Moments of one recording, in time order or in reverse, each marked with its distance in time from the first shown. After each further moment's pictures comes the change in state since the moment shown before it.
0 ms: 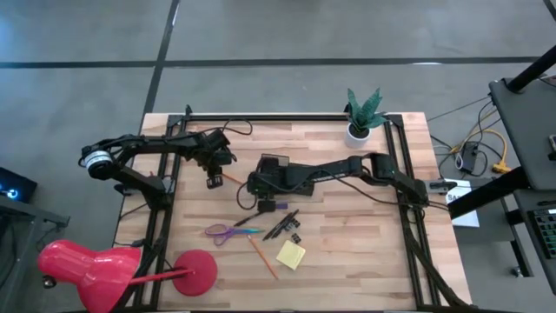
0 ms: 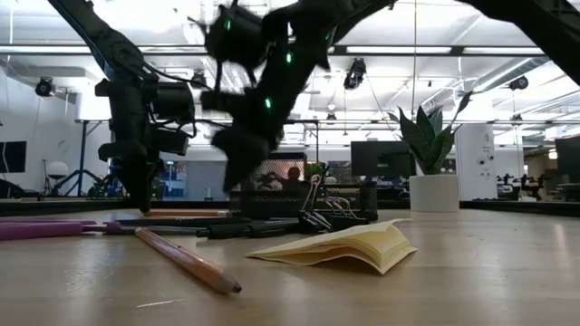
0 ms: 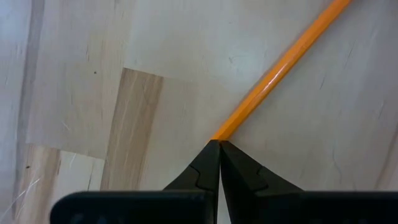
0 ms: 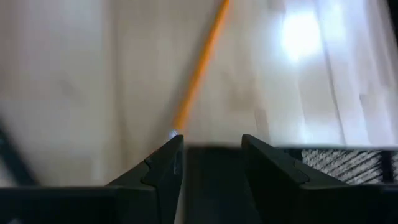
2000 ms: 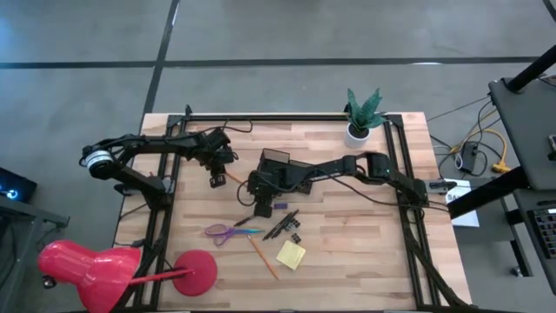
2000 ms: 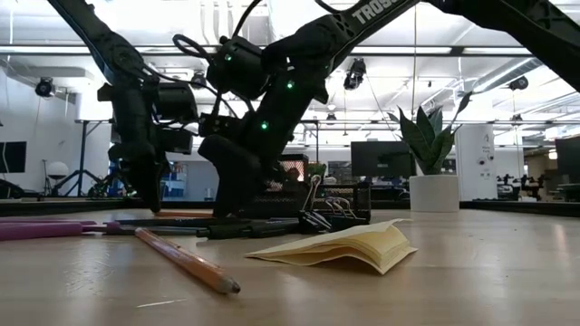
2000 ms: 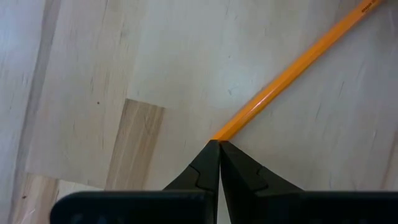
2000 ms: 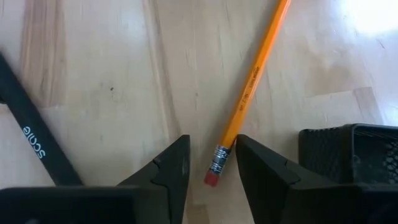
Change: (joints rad) left arm 0.000 0.002 -0.006 0.080 0.050 -0.018; right arm -0.040 0.072 -0.047 0.100 -0.252 0.182
